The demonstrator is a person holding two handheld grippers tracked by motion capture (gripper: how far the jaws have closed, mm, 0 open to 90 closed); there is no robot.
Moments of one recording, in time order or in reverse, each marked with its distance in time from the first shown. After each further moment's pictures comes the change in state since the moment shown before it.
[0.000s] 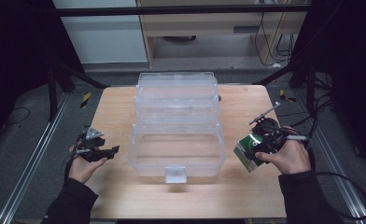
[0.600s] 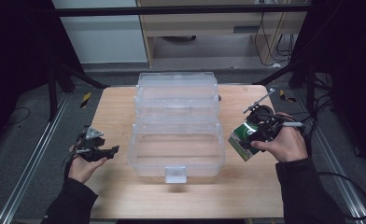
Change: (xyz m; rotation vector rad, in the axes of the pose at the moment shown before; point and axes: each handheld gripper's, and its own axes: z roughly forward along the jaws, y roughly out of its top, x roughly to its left) left arm 0.000 0.000 0.000 0.000 0.001 0.002; right arm 0.004 0.030 -0.018 -0.042 -0.001 -0.073
